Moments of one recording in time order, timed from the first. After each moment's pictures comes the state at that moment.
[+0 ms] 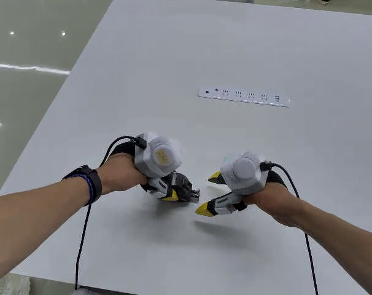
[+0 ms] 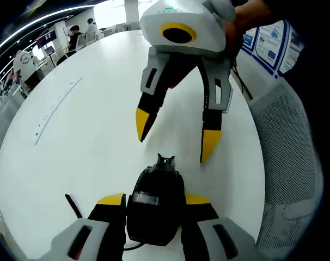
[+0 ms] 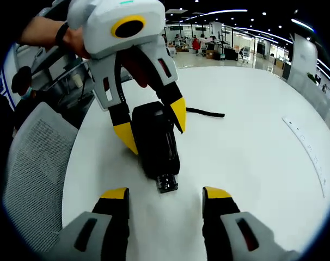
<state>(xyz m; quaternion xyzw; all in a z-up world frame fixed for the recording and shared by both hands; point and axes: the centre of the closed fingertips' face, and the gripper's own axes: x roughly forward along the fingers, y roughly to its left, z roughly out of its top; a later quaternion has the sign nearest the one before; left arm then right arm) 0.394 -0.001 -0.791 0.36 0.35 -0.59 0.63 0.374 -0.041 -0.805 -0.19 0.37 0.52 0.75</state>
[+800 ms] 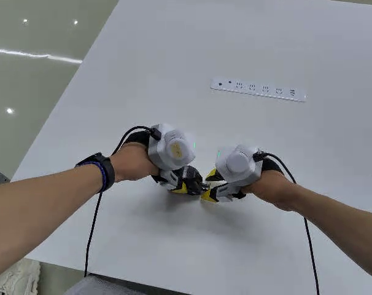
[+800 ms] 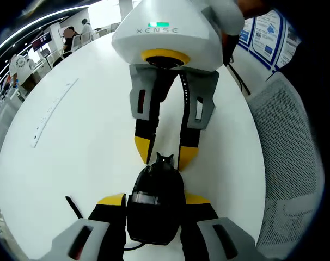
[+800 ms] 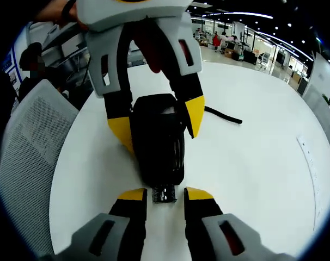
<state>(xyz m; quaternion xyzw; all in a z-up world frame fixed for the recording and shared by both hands) 0.393 -0.002 -0.792 0.37 0.35 -0.60 0.62 0.380 -0.025 -0.824 -0.27 0.36 0.55 0.70</state>
